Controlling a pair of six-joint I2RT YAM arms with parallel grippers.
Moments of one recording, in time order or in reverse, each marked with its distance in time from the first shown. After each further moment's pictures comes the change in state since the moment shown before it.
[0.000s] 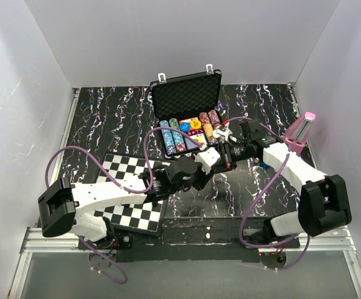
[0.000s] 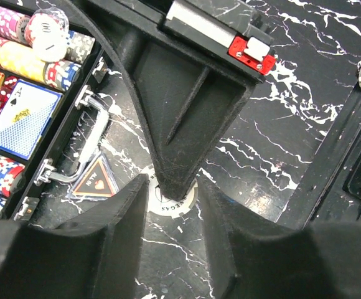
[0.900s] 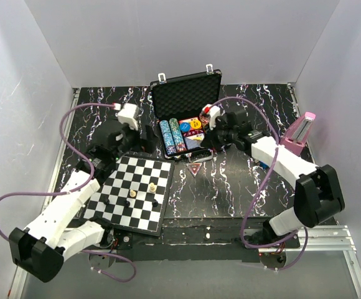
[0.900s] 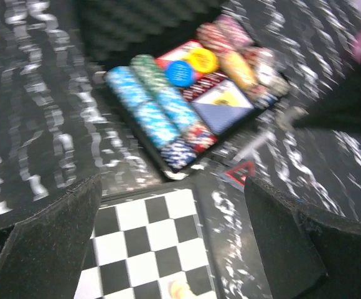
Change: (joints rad) left arm 0.663 -0.375 -0.008 -0.305 0.290 -0.121; right arm 0.116 0.074 0.132 0.312 0.568 -0.392
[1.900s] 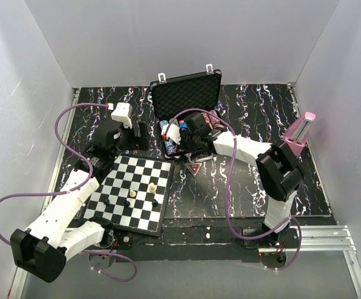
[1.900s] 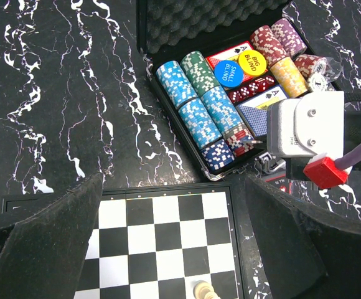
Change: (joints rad) left arm 0.115 -0.005 -0.007 -0.042 -0.131 -0.006; right arm 0.274 0.383 0.240 0.023 0.252 -0.584
